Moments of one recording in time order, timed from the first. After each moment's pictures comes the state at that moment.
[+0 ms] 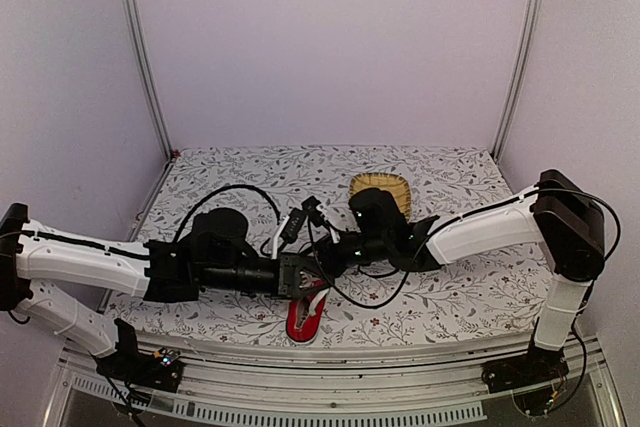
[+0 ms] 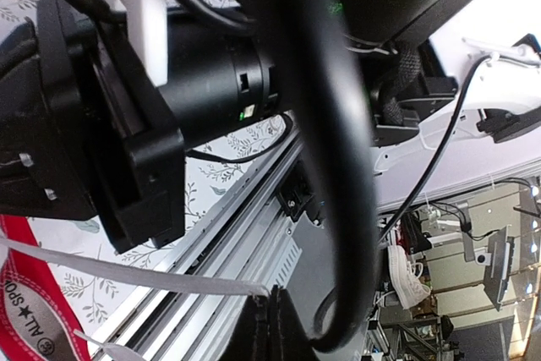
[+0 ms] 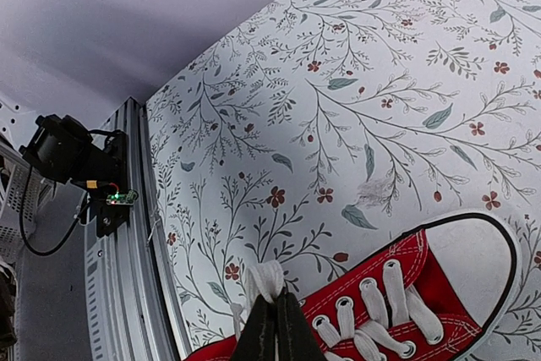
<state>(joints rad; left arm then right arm) -1.16 1.31 0.69 0.29 0.24 -0.96 1.00 1.86 1.06 0.31 -0.36 0.35</state>
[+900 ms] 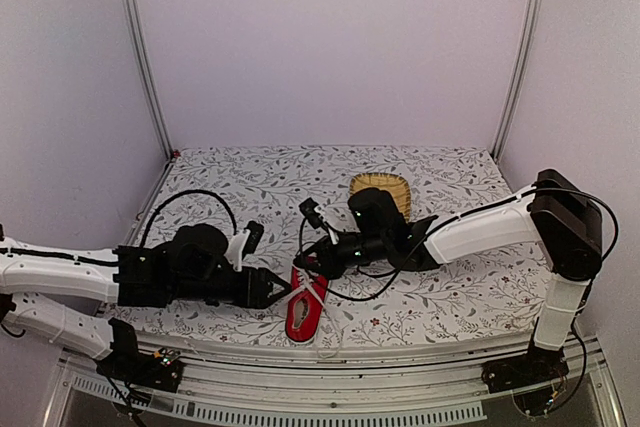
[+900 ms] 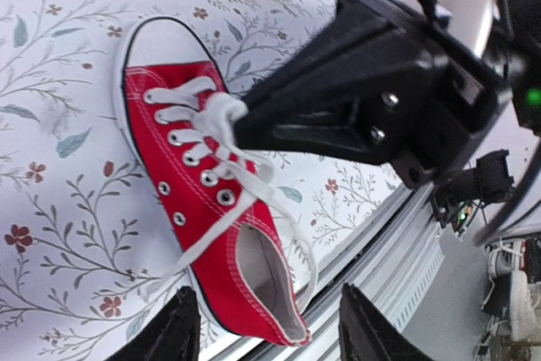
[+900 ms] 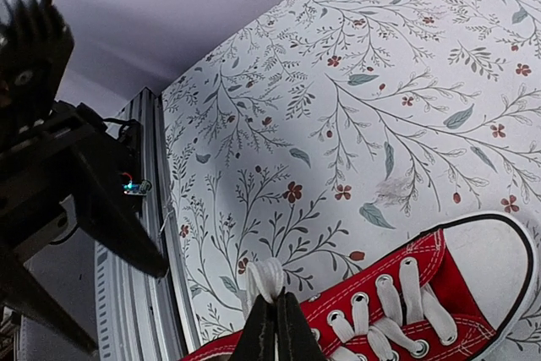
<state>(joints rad) -1.11 1.11 0.57 -0.09 -0.04 -0.83 0.99 1.87 1.07 0.32 -0.41 0.34</state>
